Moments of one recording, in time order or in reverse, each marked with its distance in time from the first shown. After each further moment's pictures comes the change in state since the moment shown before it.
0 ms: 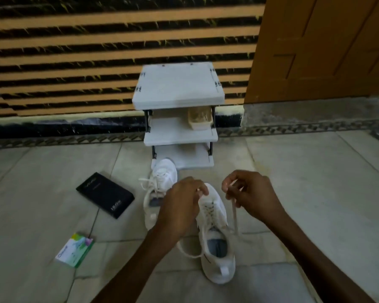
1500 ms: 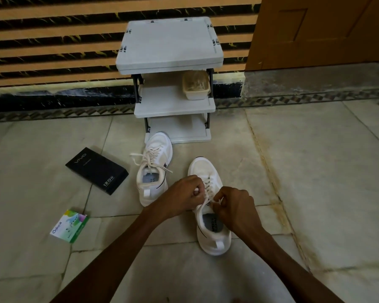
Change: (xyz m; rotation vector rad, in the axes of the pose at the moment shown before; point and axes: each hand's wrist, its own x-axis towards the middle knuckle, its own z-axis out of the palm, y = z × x) left_hand -0.002 -0.070 0.067 -0.003 -0.388 0.051; right_hand -0.039 0.064 0.080 -0.345 -0.109 0.185
